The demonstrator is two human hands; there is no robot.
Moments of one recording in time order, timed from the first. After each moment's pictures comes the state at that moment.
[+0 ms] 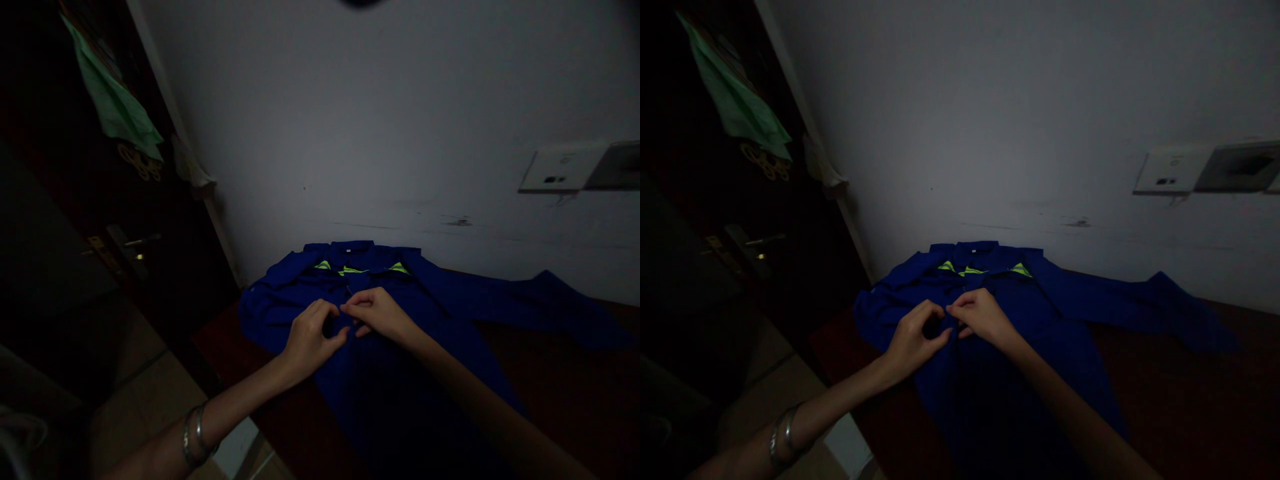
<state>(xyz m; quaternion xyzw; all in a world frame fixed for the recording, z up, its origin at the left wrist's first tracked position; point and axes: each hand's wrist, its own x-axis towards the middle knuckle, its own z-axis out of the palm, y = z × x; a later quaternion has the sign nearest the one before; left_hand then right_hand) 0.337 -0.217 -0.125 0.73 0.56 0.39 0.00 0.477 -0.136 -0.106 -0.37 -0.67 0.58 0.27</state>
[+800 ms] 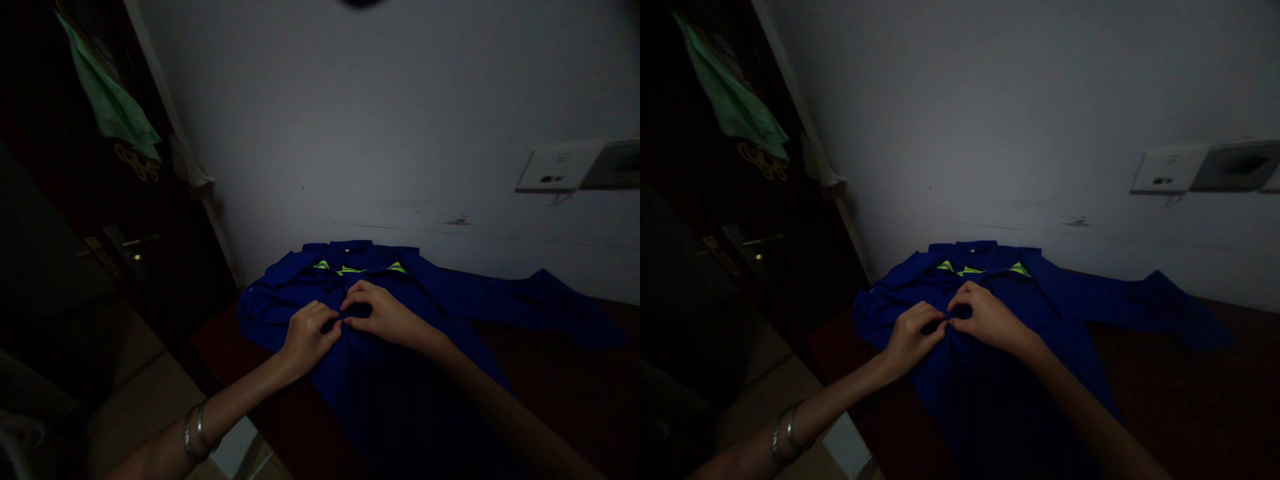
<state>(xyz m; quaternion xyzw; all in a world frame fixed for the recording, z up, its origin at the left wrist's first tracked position) 0.332 -0.211 -0.131 0.76 0.54 0.36 -0.04 0.499 -0.128 -0.099 -0.23 -0.90 0.25 0.26</state>
